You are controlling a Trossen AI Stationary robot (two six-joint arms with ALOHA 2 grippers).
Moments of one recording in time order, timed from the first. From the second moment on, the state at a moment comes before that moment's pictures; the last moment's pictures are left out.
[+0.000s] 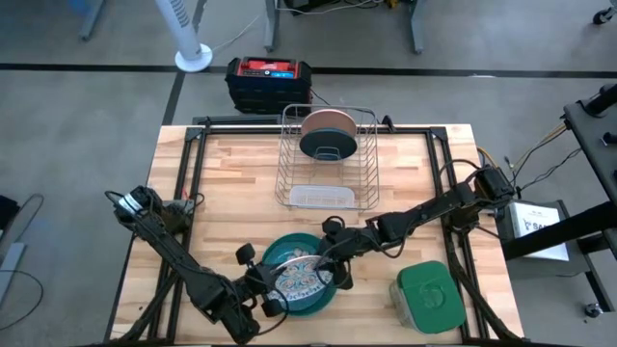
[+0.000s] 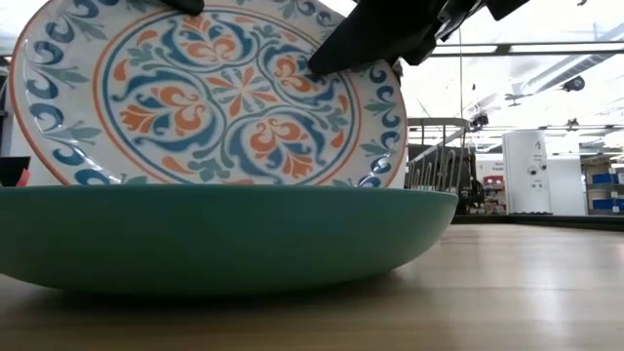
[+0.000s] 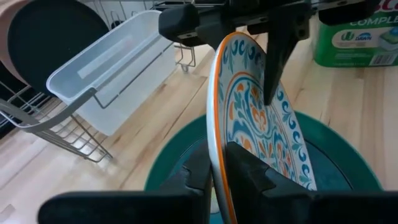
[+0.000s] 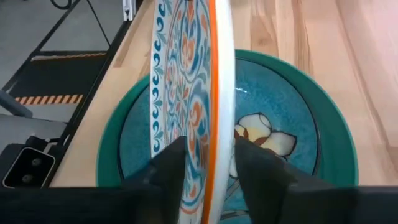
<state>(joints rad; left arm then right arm) -0.80 1.79 1.35 -0.81 -1.06 -1.03 0.33 1.74 1.07 0.05 -0.01 0.22</state>
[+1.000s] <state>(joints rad) -0.85 1.73 1.35 -0.93 -1.01 -1.03 0.33 1.66 1.07 -0.05 0.06 0.28</state>
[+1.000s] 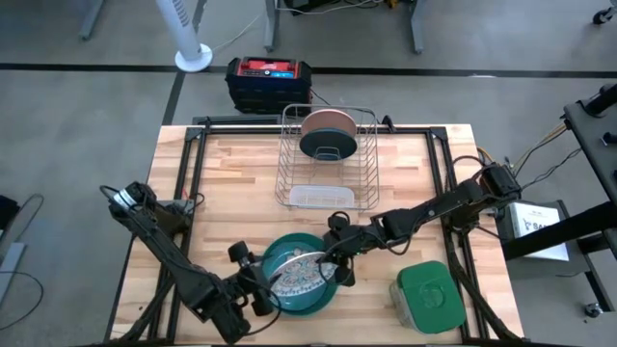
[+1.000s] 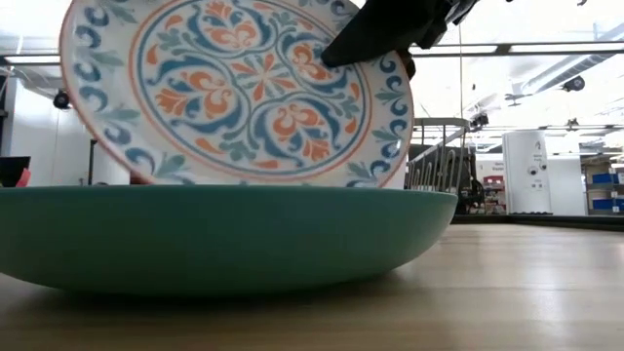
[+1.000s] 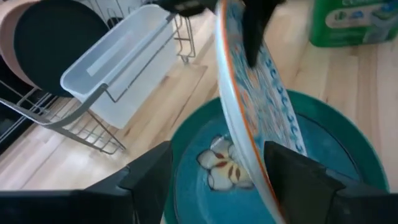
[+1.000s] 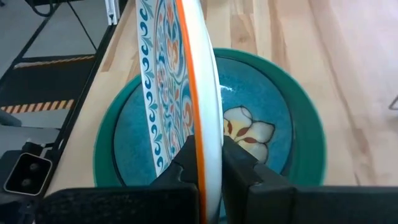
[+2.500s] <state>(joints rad) -0.37 1.37 1.09 -1.49 -1.39 -0.95 -0.43 1.22 1.07 -0.26 0.04 -0.30</state>
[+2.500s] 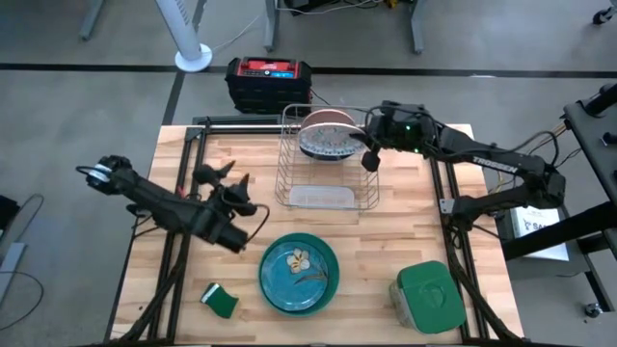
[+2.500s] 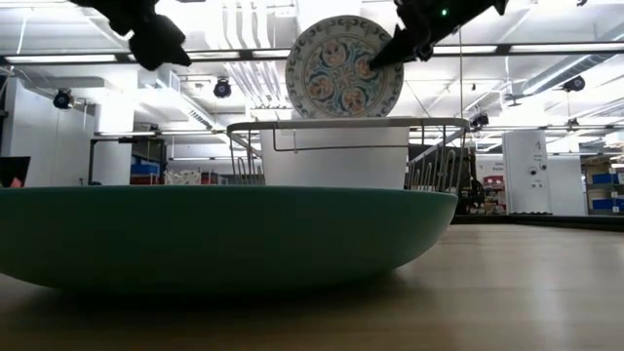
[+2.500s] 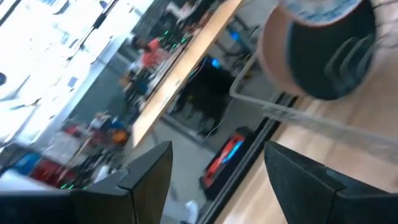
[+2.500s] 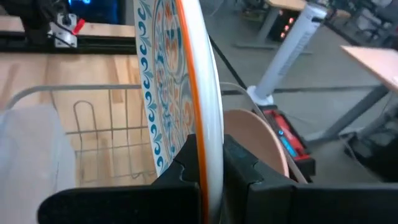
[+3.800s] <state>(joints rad) 0.10 1.37 1.19 -1.48 -1.54 -0.69 -0.45 1.28 0.95 -0.25 0.10 -0.29</state>
